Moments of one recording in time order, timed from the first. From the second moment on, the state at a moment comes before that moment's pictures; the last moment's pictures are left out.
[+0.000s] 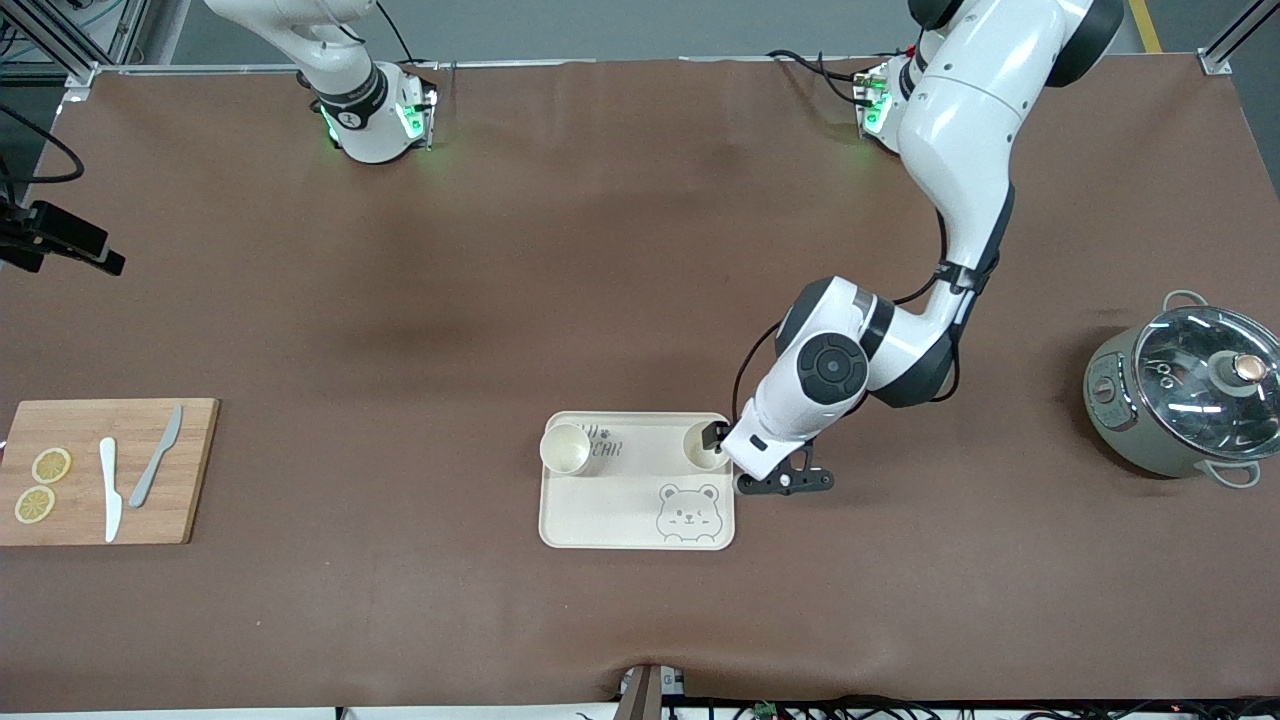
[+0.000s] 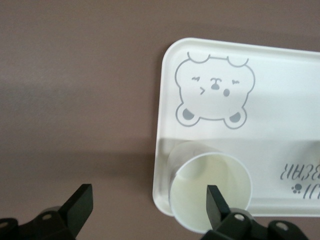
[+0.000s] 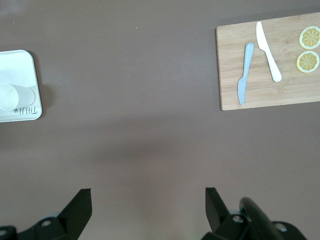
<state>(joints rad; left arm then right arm) -0.38 0.79 -0.17 -1.36 0.02 2.23 -0.56 -0.02 0.00 -0.10 -1.54 0.08 1.51 -0.03</state>
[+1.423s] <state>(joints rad) -0.39 0.84 -0.16 -1.34 0.02 2.27 -0.57 -0.02 0.13 -0.10 -1.54 0.08 1.48 -0.03</state>
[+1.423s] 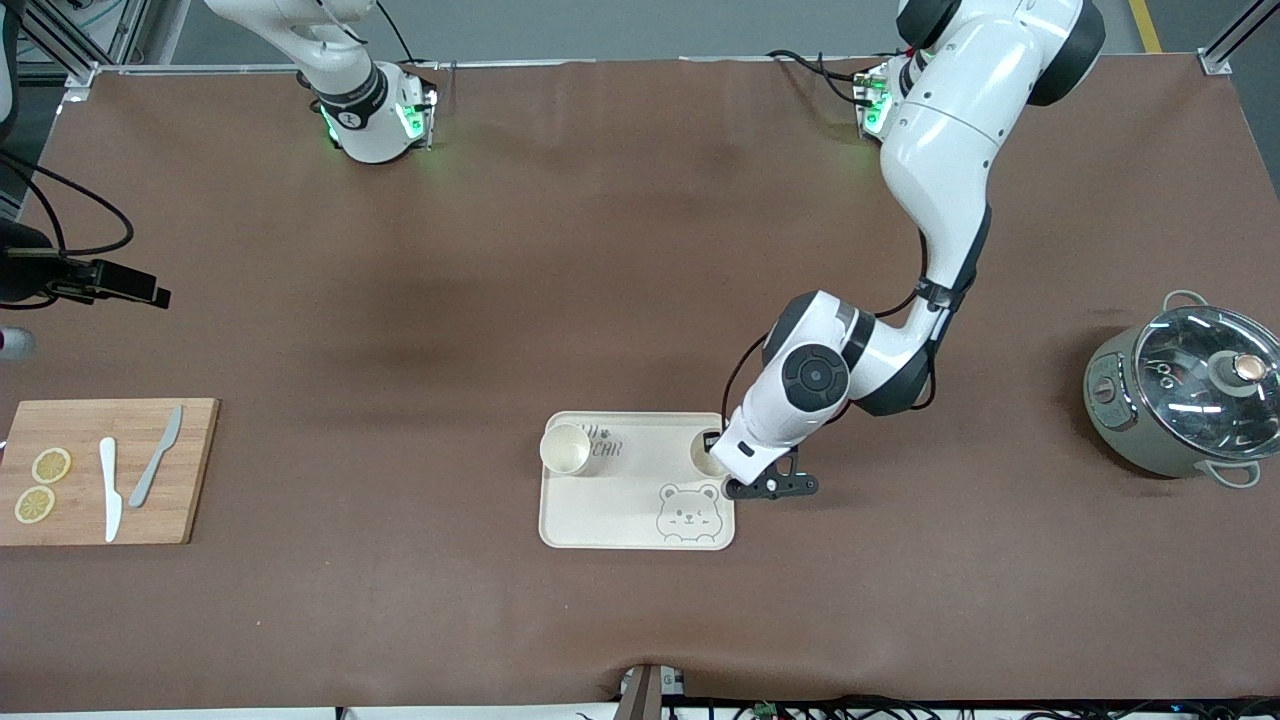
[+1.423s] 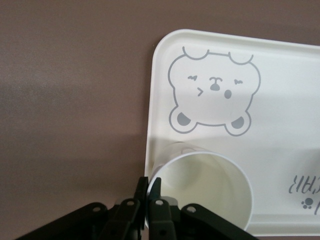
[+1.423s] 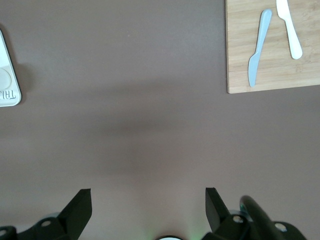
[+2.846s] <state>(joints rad) 0.02 0.46 -0.15 -1.83 0.04 2.23 -0.50 -0.01 0.21 -0.09 -1.53 0.08 1.44 -0.03</state>
